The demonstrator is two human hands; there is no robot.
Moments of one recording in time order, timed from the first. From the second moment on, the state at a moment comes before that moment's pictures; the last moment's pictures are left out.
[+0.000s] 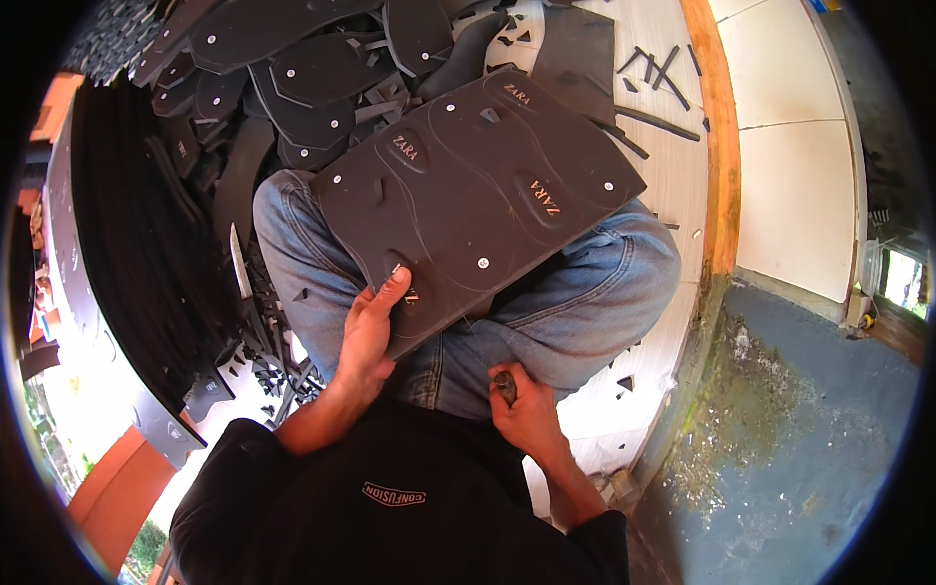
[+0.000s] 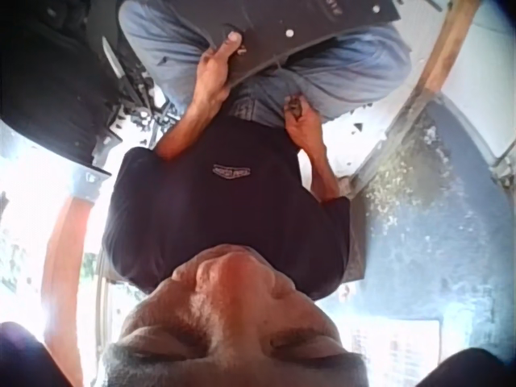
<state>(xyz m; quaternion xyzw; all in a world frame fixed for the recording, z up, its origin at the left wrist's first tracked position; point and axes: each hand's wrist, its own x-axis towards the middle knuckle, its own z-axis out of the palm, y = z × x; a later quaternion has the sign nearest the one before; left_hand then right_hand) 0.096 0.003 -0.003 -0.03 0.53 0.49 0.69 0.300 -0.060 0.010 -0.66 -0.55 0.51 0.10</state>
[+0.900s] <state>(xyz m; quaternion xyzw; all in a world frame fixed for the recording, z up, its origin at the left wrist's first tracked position) 0.082 0.000 -0.018 0.00 0.53 0.45 0.72 0.273 -0.029 -0.015 -0.67 -0.58 0.47 0.01</state>
